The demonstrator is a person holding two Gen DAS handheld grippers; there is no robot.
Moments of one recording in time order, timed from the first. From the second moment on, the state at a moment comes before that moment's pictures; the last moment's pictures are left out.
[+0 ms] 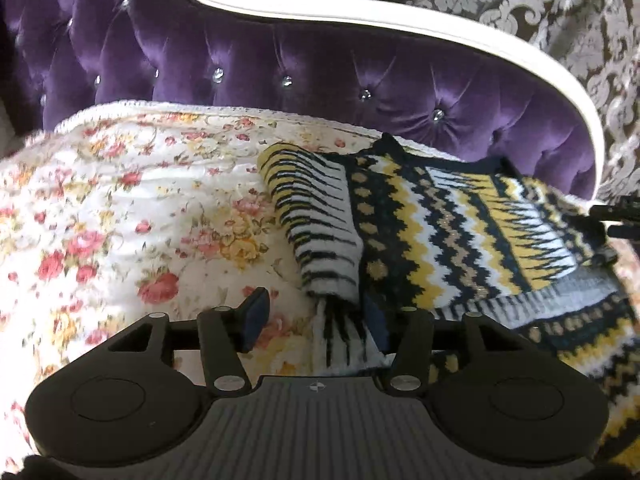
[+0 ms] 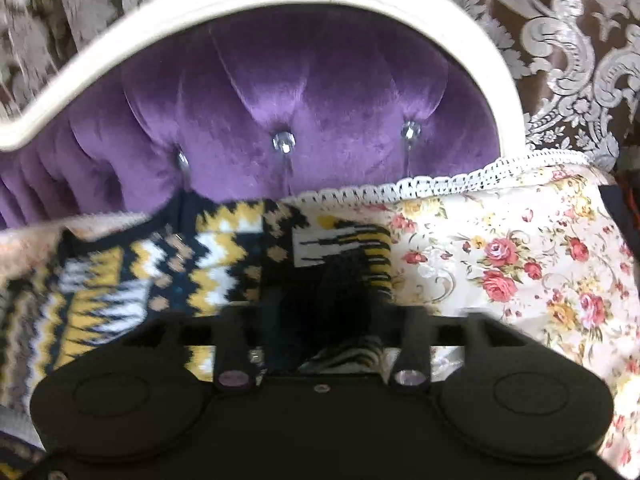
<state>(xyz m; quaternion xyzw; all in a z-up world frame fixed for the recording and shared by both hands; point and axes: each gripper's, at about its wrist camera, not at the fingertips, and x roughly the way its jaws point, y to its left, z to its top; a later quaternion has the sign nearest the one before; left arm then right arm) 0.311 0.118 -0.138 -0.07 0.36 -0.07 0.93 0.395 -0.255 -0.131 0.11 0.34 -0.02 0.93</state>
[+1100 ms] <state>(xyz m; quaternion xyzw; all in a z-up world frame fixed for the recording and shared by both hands) 0.074 0.097 -0.149 -0.15 0.43 -0.12 0.88 0.081 -0.233 -0.148 0.22 0.38 0.14 0.89</state>
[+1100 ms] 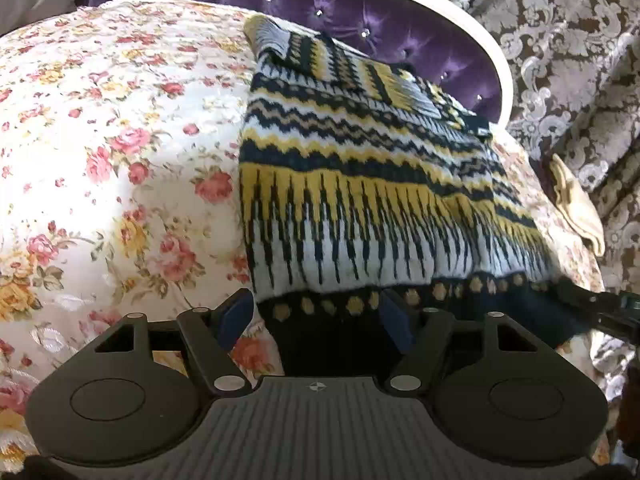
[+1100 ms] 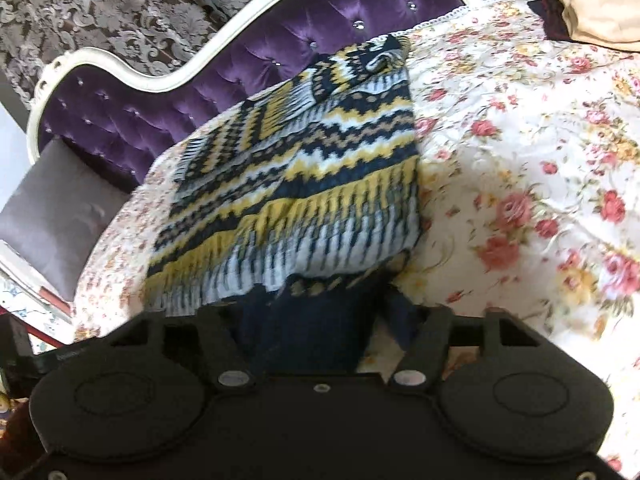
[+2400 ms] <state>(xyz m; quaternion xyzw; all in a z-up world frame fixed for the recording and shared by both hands) 0.122 0.114 -0.068 -0.28 0.32 -0.22 0.88 0.112 -0.265 -0.090 0.33 0.27 0.17 0.89</state>
